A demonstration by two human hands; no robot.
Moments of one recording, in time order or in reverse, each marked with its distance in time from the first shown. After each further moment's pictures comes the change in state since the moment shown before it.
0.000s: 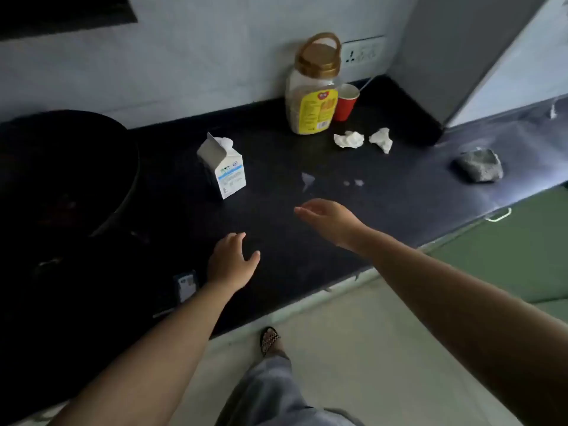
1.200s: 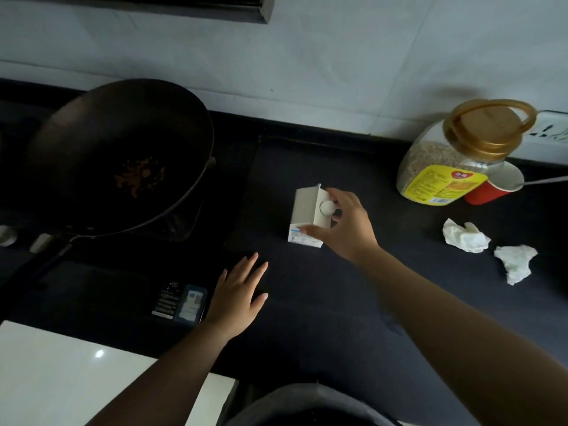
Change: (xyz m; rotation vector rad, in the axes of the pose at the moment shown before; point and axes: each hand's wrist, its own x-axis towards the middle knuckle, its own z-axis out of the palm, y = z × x) left_hand 0.020 -0.009 0.011 0.142 0.113 -0.199; right_hand 0.194 -0.047 0.011 0.033 -0.173 -0.394
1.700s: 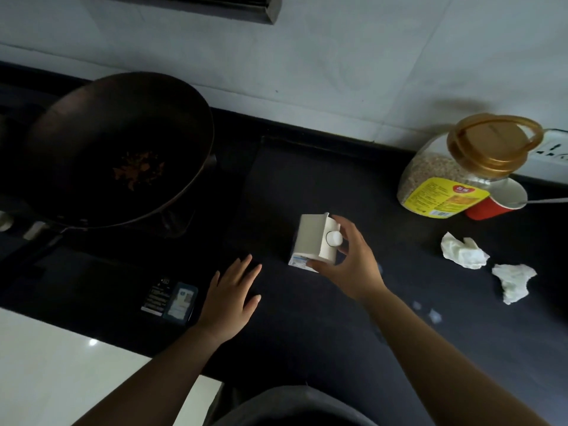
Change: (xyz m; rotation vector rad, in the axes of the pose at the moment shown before) left_hand -0.001 0.005 0.008 -0.028 0.049 -0.055; right_hand -0.043 0.019 -0.012 0.097 -0.087 0.008
